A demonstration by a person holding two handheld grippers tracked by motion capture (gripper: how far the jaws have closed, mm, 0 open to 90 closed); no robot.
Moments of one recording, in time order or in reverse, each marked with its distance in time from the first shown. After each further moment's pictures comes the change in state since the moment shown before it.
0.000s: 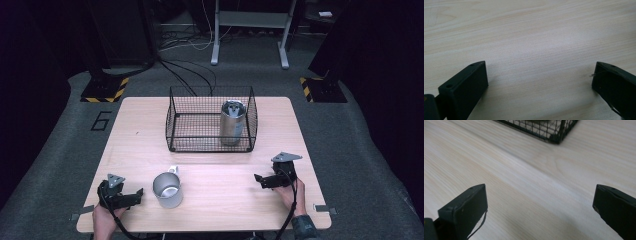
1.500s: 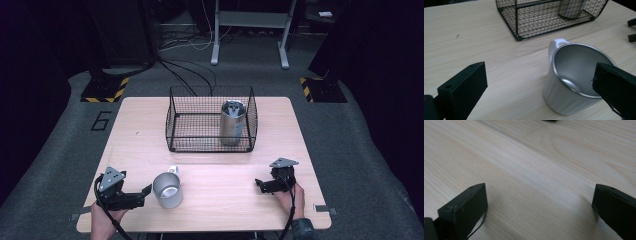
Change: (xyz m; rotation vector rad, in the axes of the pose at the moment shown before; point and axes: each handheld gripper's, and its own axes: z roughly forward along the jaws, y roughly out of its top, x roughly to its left) left arm -0.052 0.059 -0.094 -0.197 -0.226 0.096; right arm 0.000 -0.020 0.013 0.038 -0.057 -0.017
